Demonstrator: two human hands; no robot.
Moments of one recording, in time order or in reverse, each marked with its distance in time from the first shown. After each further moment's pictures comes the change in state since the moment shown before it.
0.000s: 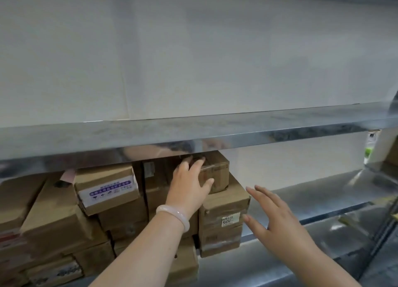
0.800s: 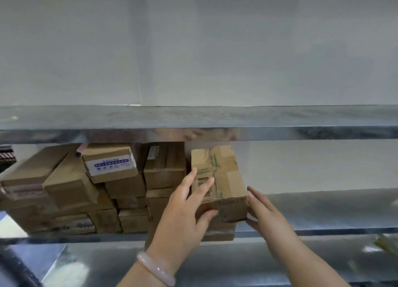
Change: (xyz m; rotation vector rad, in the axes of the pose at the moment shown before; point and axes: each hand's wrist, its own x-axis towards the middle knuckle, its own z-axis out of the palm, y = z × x) left_hand -0.104 0.054 0.029 0.093 0.199 0.141; right_hand 0.027 0.038 -0.001 0.981 -0.244 0.310
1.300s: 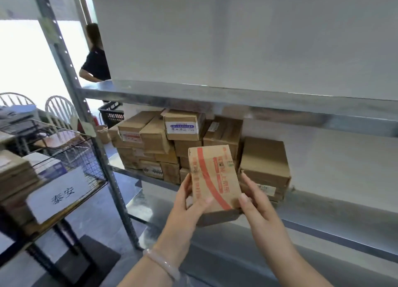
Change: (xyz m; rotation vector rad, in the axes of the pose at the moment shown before) left_hand -0.108 0.061 -0.043 -1.014 0.337 -0.847; right_hand -0.087 0.016 0.044 -0.025 -0.466 -0.357
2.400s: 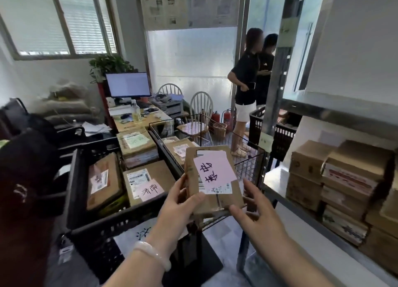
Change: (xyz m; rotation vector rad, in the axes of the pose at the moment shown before) left_hand -0.049 0.123 -0.498 -0.026 0.654 0.201; right_hand 0.087 0.004 0.513 -0.194 -0.602 -0.159
